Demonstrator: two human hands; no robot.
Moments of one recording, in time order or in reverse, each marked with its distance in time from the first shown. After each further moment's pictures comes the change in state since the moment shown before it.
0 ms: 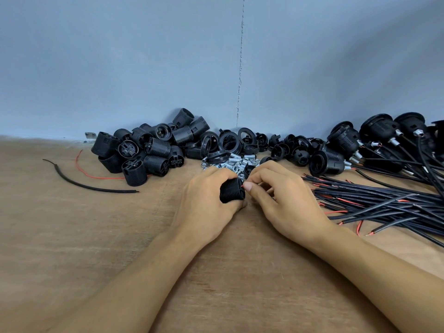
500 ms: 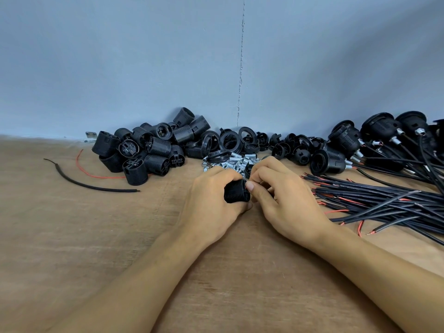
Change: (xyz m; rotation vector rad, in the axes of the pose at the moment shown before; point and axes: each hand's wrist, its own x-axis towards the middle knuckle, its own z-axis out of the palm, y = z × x) left_hand 0.001 0.003 0.003 -0.023 -0.015 -0.002; right_hand -0.001 -0.005 -0.001 -0.038 -0.013 -0.035
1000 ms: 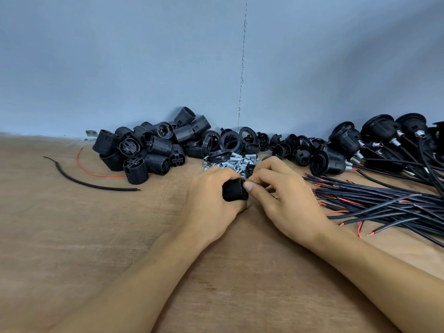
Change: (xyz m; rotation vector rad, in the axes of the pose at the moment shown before) left_hand -0.001 0.001 -0.001 -0.057 0.000 -0.083; right_hand 0.000 0.001 0.001 0.056 0.020 0.021
